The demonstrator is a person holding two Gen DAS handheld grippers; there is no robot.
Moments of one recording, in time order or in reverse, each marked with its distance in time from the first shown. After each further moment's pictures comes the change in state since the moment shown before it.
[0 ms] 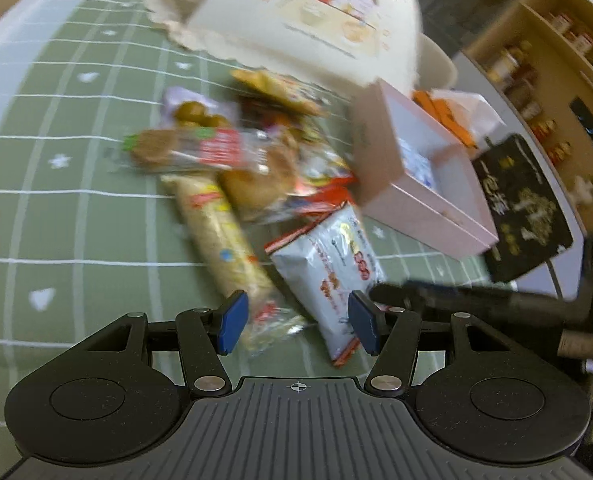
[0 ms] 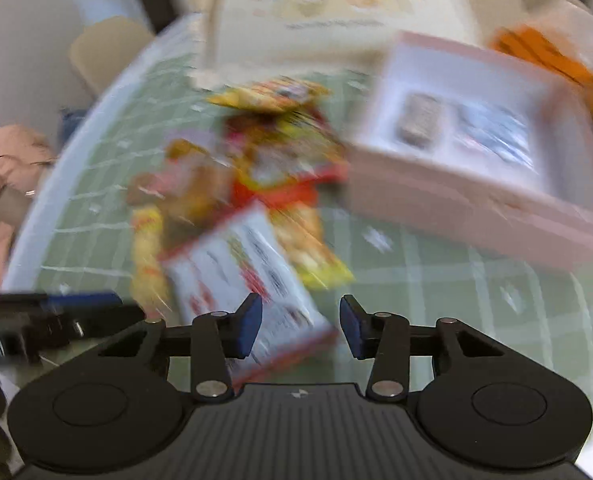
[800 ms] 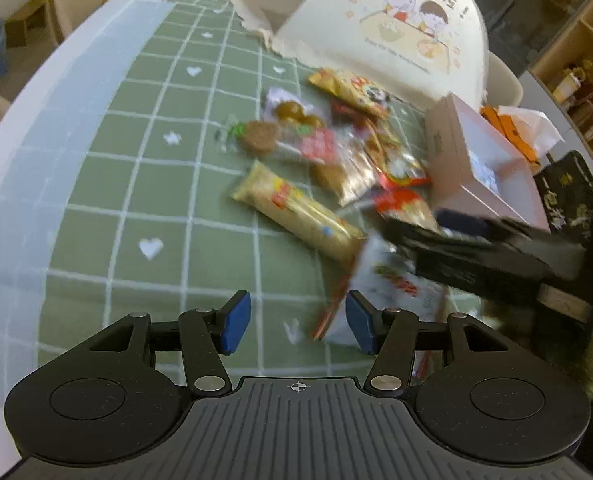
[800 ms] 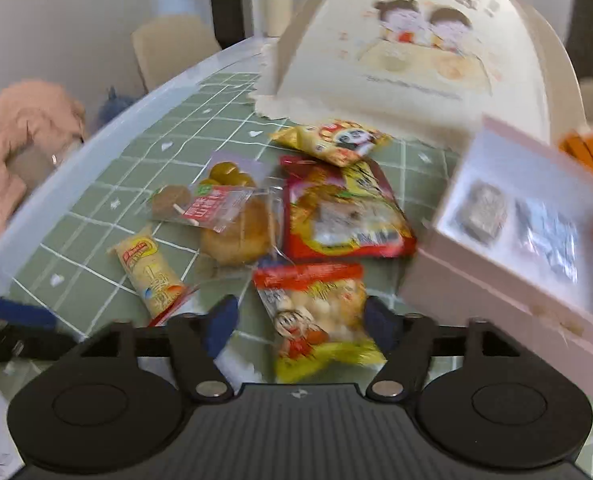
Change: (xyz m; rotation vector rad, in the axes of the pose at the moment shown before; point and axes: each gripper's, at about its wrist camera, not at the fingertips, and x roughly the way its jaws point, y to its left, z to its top) left arm -0.040 0.012 -0.030 -0.097 -0.037 0.219; right arm 0.043 0.061 0.029 -0.317 -0.164 0.063
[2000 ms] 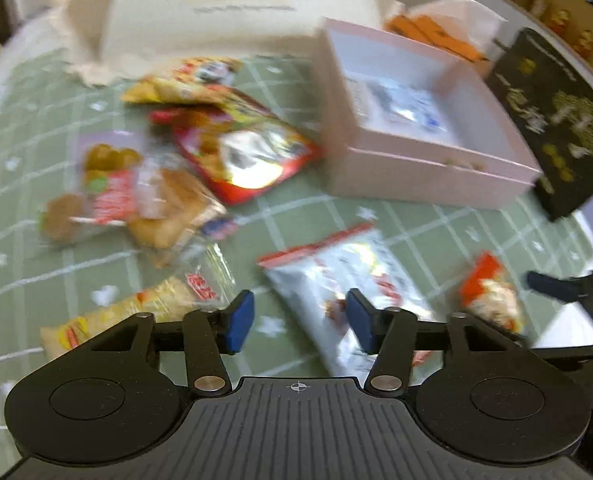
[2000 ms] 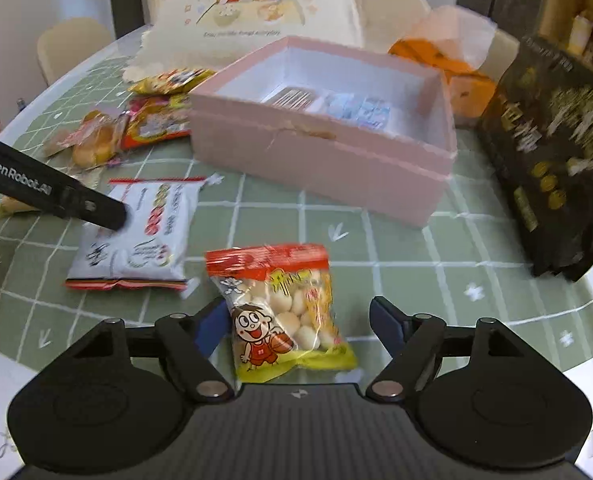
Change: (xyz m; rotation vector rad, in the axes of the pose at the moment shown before) left arm 0.084 -0.119 0.023 0.382 0.065 0.063; right arm -0.087 -0.088 -0.116 0.181 0.011 -0.247
